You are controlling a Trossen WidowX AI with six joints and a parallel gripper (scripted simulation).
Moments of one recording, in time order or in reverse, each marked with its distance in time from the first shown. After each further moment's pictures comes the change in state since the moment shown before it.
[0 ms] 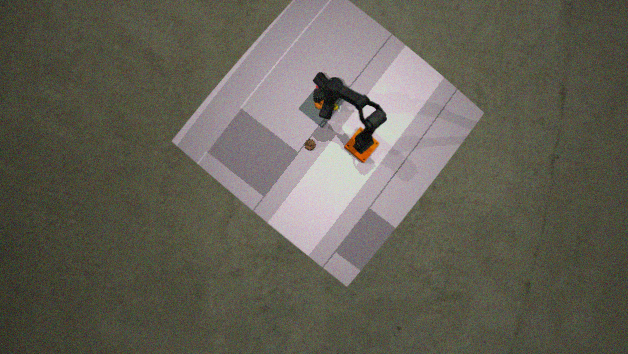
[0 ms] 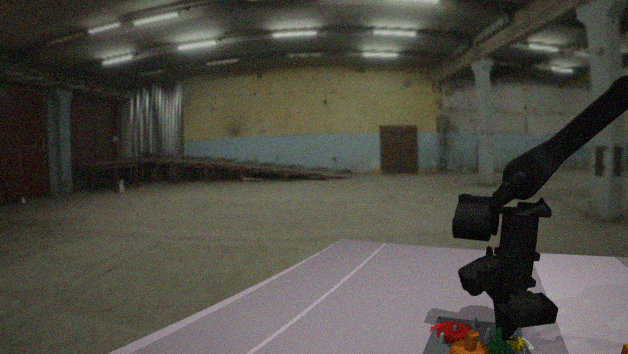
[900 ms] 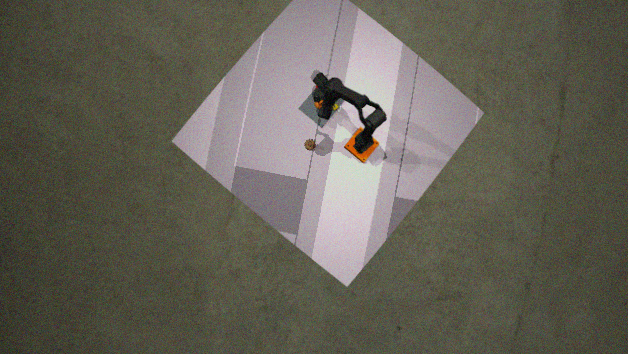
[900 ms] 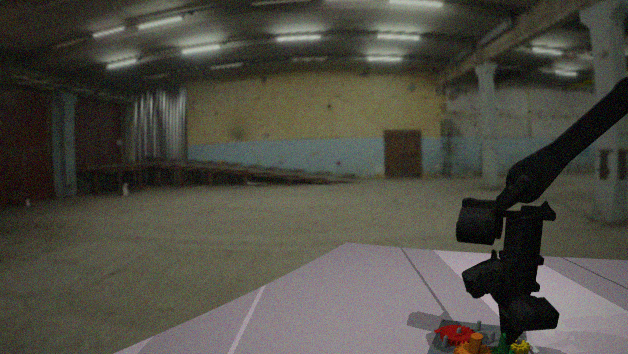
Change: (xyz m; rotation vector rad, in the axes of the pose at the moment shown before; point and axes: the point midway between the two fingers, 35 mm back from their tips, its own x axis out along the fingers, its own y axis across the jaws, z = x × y) arm 0.002 0.001 0.000 0.081 0.002 0.004
